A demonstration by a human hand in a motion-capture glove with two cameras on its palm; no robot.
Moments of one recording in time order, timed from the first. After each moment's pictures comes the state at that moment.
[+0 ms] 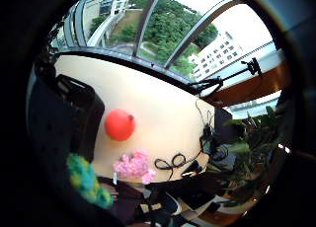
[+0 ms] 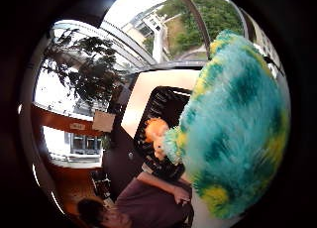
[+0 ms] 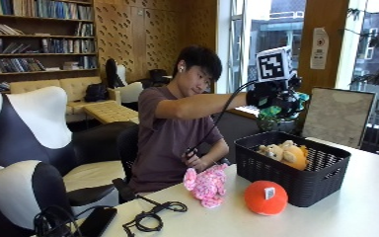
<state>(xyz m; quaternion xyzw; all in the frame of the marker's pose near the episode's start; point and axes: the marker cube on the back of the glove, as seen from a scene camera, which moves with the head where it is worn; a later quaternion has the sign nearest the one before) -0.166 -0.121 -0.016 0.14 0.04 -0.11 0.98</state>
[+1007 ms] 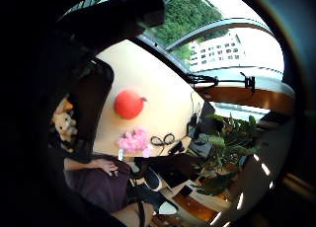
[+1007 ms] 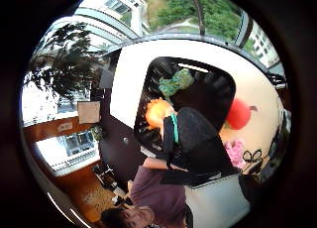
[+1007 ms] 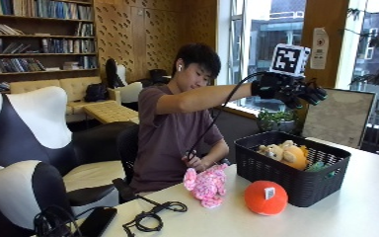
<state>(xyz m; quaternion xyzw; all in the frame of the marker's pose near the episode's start) -0.207 -0.122 -0.014 -0.01 0.15 -0.03 0.99</state>
